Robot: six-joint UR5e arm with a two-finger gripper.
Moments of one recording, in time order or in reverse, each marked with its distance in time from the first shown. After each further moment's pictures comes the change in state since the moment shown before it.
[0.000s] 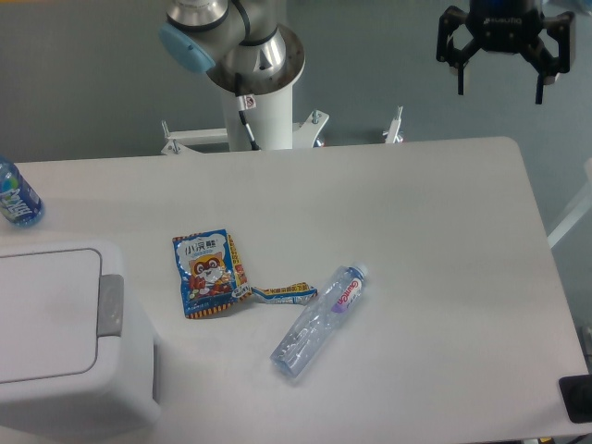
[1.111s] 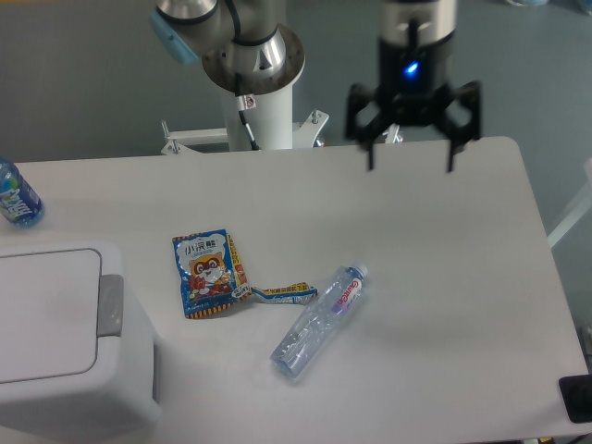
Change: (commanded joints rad) arm -0.376 -0.097 -0.014 0.091 -0.005 -0.817
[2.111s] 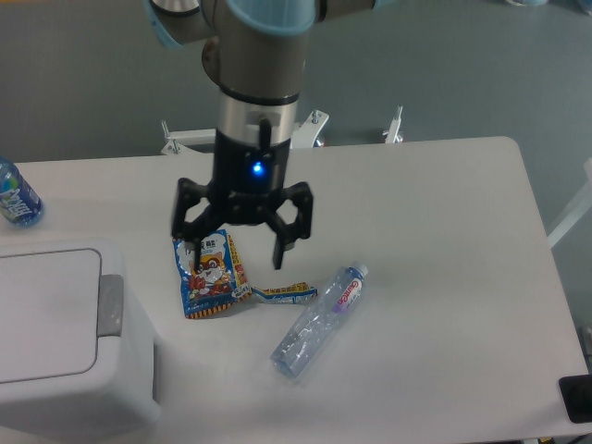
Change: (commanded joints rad) arm -0.210 -0.117 0.025 0.190 -0.235 -0.506
